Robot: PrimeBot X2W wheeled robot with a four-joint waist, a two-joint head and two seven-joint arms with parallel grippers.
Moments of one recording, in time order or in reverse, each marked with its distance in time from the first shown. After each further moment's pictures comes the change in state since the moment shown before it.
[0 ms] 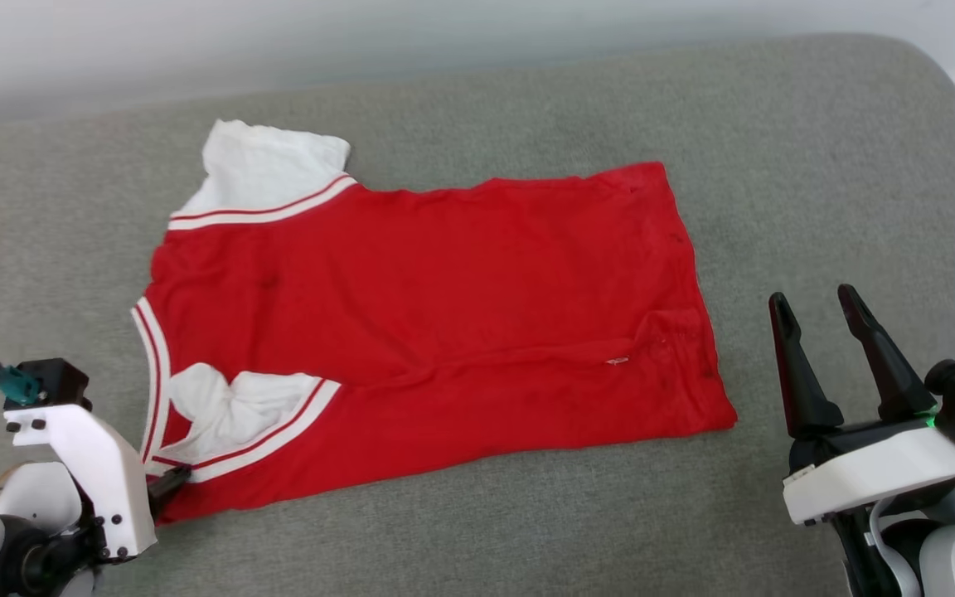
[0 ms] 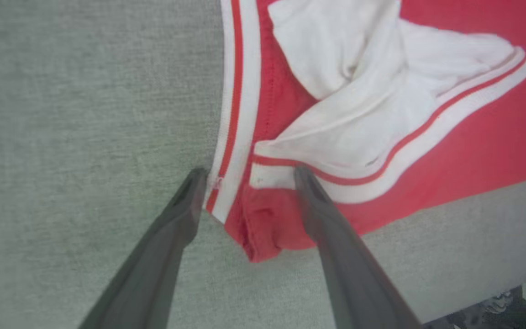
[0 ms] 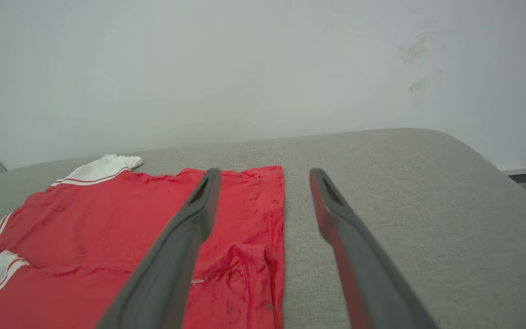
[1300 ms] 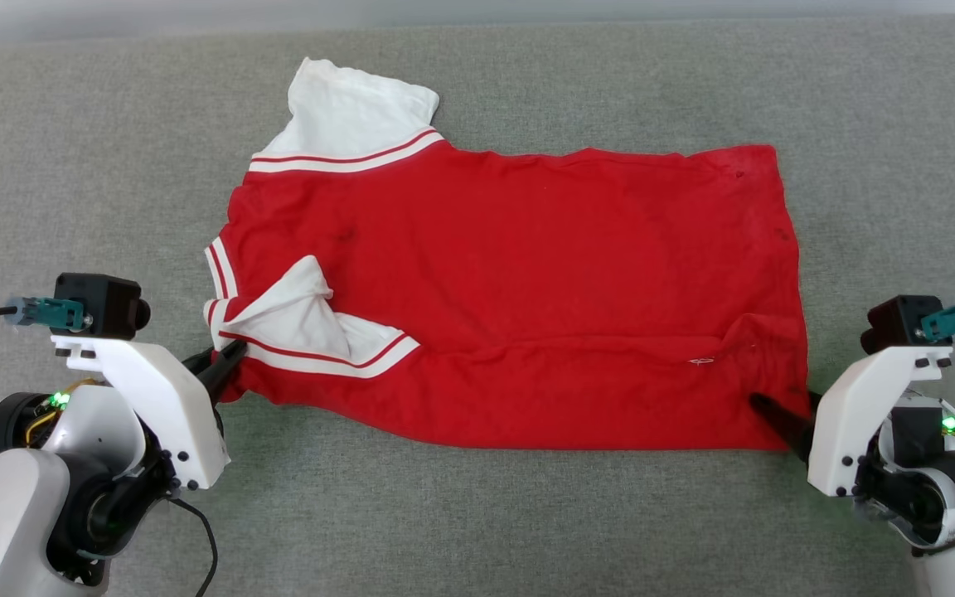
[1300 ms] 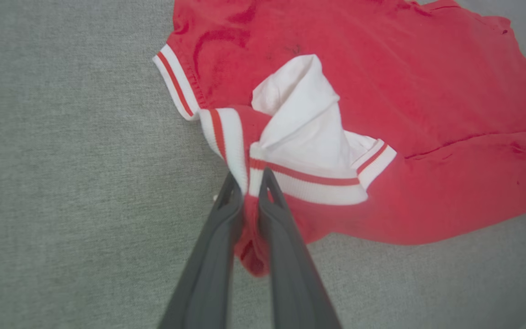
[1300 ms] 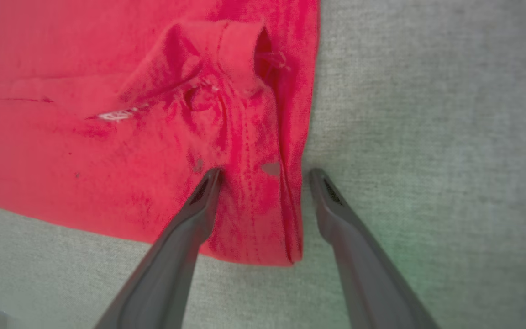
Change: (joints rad) left arm -0.113 -0.103 -0.026 -0.117 0.066 -0.063 -0.202; right arm -0.183 -0.094 -0.039 0.278 0.179 0.000 0.828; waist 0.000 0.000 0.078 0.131
